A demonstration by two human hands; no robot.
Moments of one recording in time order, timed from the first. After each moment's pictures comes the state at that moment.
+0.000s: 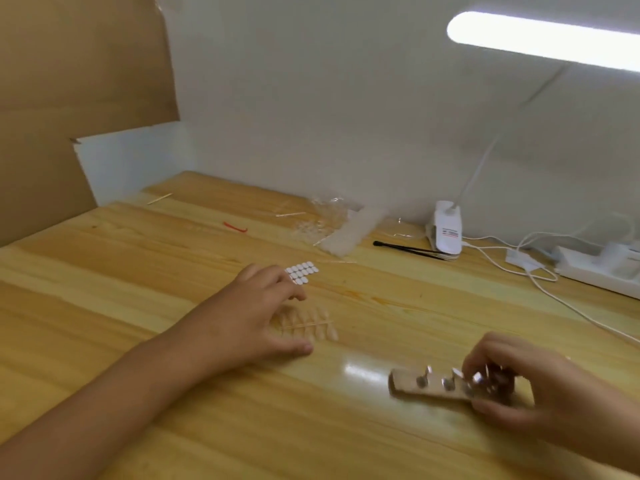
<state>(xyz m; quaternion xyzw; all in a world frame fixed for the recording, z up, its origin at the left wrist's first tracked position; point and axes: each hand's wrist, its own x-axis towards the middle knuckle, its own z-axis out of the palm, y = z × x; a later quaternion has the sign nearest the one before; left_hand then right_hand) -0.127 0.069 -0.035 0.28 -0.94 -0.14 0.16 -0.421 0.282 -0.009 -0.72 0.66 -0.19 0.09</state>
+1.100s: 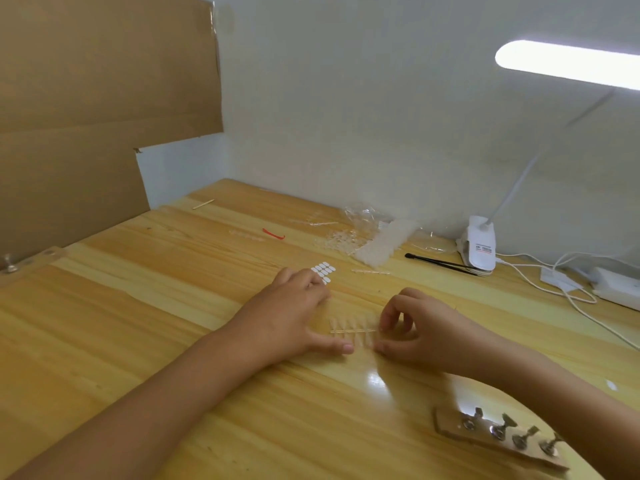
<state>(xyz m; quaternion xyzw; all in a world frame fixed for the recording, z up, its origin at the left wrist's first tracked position) -0.126 0.069 -0.029 0.36 -0.92 -0.12 0.13 -0.334 0.165 -0.002 -0.70 0.70 -0.12 0.14</state>
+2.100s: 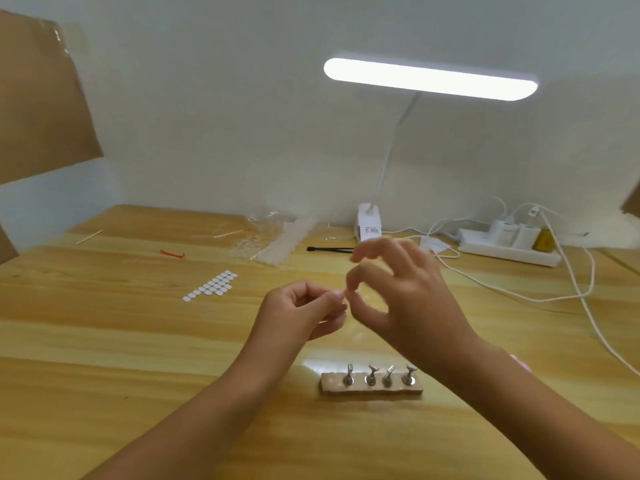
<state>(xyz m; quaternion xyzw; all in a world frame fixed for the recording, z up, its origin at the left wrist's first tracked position) -0.222 0.165 -0.006 0.24 -0.58 -0.70 0.35 -0.356 0.265 0.036 -0.68 0.62 -0.27 -0.28</state>
